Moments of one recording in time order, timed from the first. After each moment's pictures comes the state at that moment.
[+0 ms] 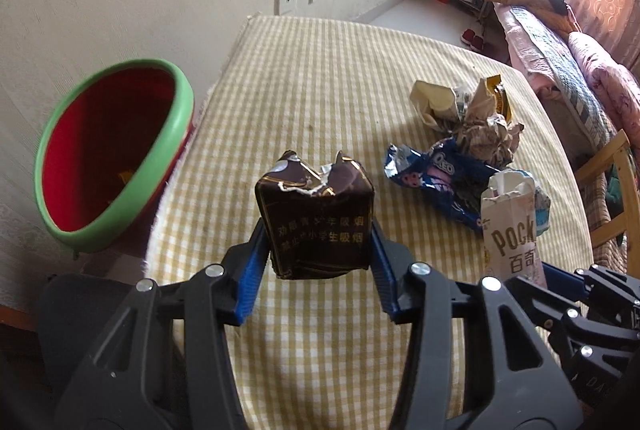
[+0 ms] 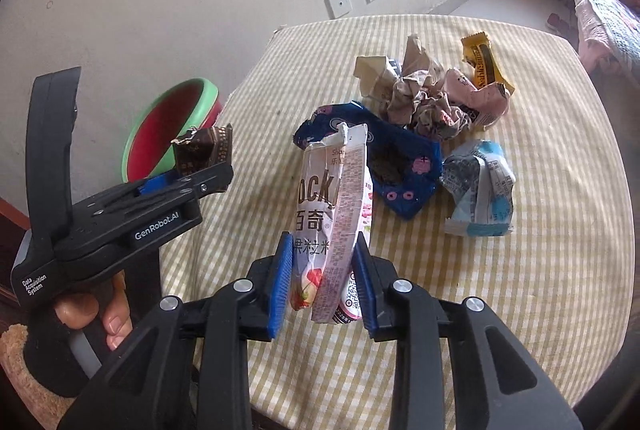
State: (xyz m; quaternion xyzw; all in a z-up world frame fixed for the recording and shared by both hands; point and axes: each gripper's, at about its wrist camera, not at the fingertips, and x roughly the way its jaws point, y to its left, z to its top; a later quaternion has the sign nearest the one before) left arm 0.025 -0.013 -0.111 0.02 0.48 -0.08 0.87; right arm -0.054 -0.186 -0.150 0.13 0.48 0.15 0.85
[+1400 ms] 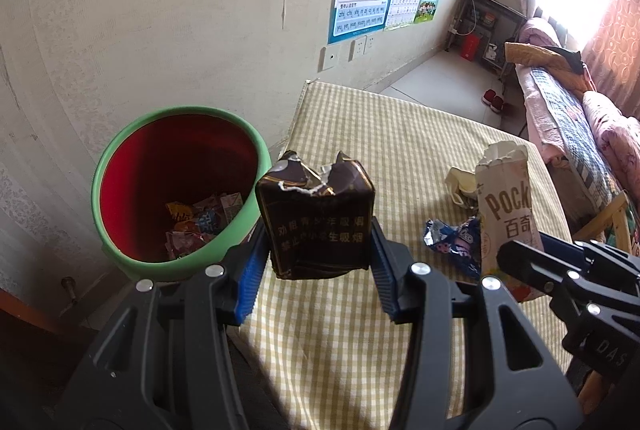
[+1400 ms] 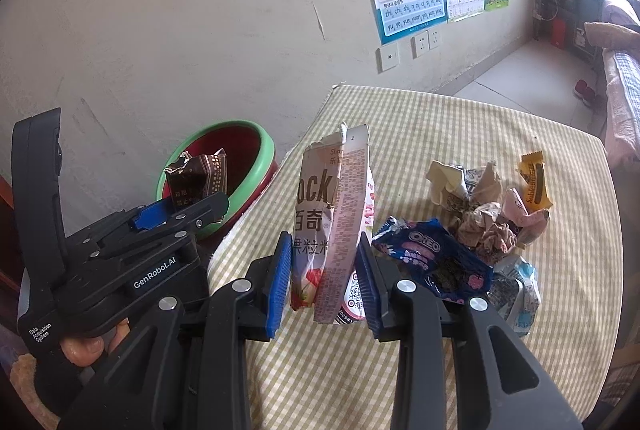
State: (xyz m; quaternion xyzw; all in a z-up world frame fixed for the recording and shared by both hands) left arm 0.022 0.045 -0.054 -0.03 0.41 -0.04 0.91; right arm -0.020 -0.133 -0.080 0.08 0.42 0.20 0.88
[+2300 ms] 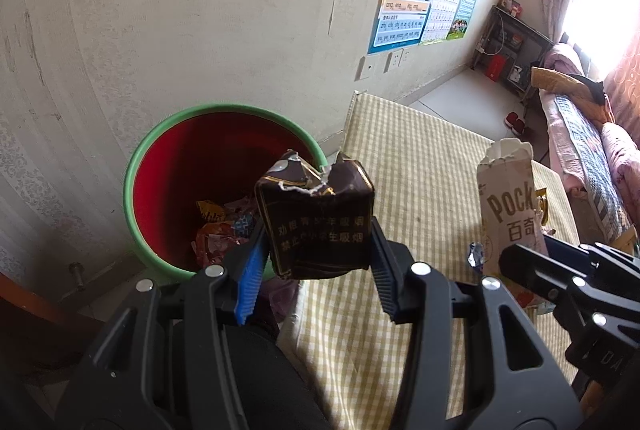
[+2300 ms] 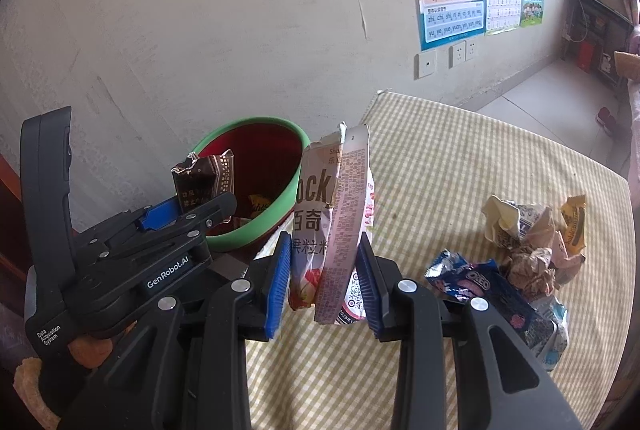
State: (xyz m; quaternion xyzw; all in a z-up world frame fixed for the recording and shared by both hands) left arm 0.030 0.094 -0.053 -0.06 0.41 0.01 0.91; right arm 0.002 -0.073 -0.070 0.04 0.42 0.24 0.88
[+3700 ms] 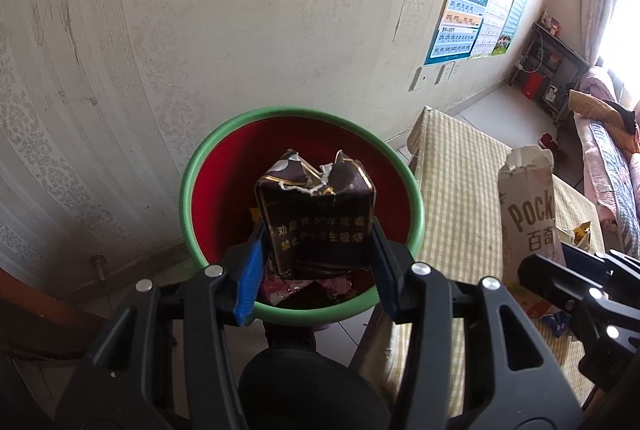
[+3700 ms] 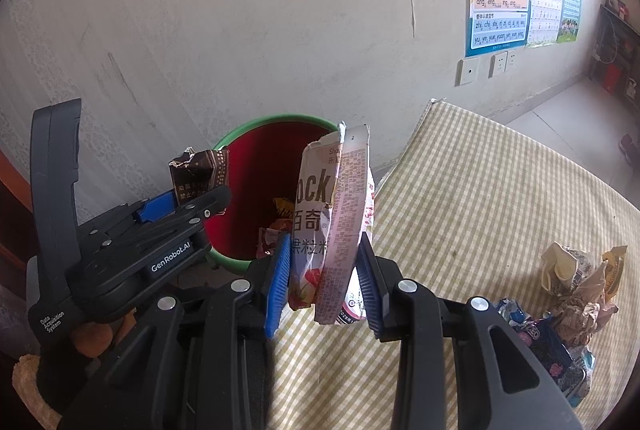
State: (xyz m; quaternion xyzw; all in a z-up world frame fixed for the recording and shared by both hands) left arm 0.053 0.170 -0.067 -0.08 0.41 0.07 0.90; right arm 0.037 -0.009 -0.079 0.00 0.42 0.28 0.86
